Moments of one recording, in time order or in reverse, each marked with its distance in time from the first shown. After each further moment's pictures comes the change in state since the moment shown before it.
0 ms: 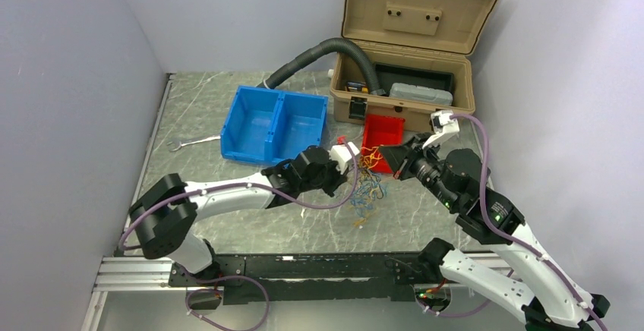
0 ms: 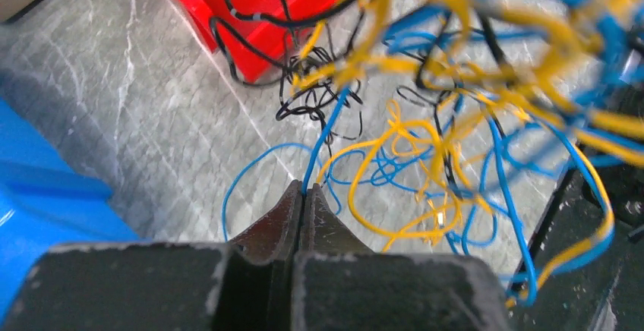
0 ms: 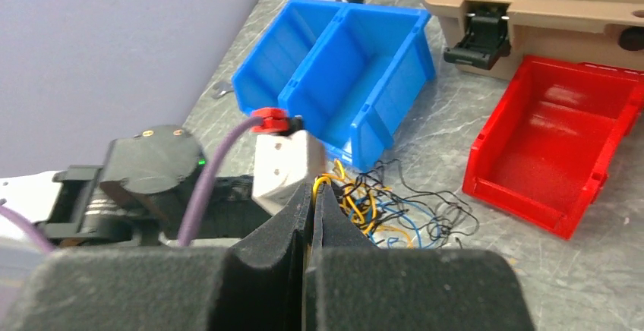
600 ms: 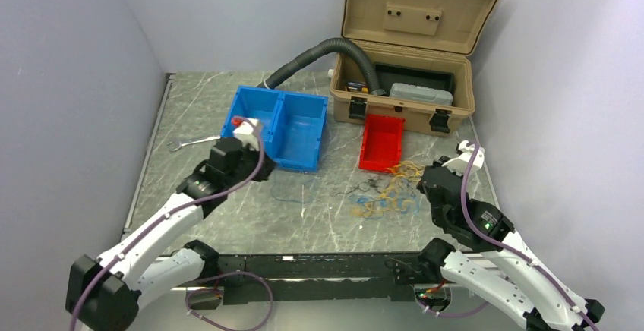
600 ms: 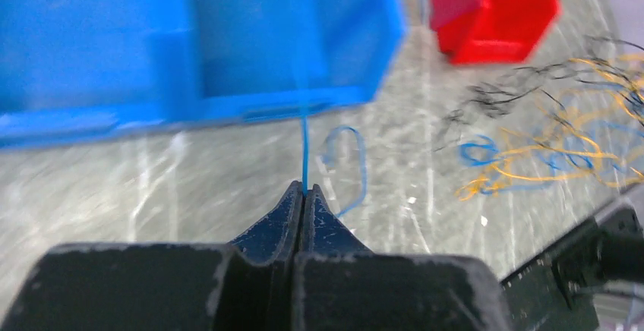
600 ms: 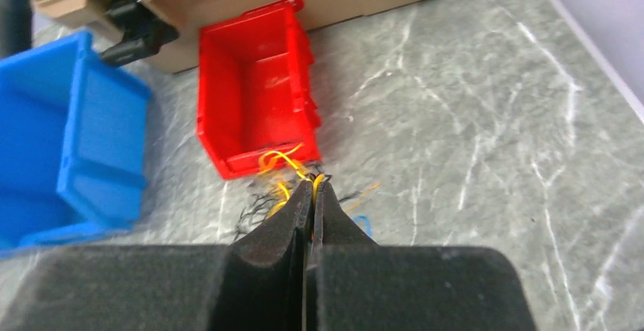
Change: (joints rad) left arm 0.419 -0.590 -0.264 -0.322 0.051 -0.322; right arm -0.002 -0.104 -0.194 -0.338 0.675 0.244
